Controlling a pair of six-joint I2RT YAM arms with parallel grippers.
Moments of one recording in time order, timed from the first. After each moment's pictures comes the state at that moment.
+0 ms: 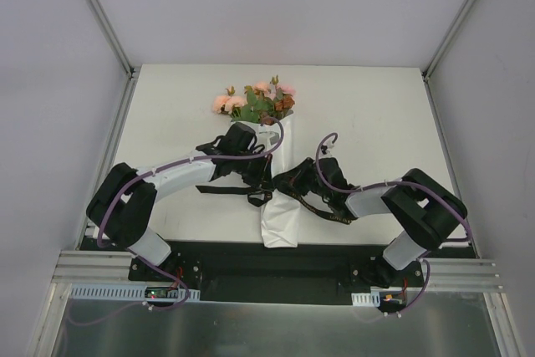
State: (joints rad) left arm -0.66 1.55 0.93 -0.27 0.55 -0.33; right arm 0.74 1.59 0.46 0.68 -0.07 1.32
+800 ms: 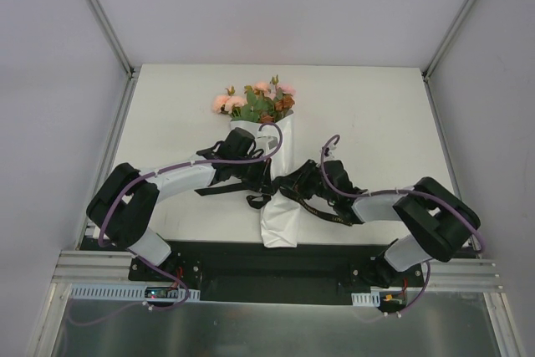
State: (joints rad) left arm -0.68 1.55 0.85 -0.18 0.55 -0.39; right arm 0.73 1.53 0.41 0.68 -0.12 1.26
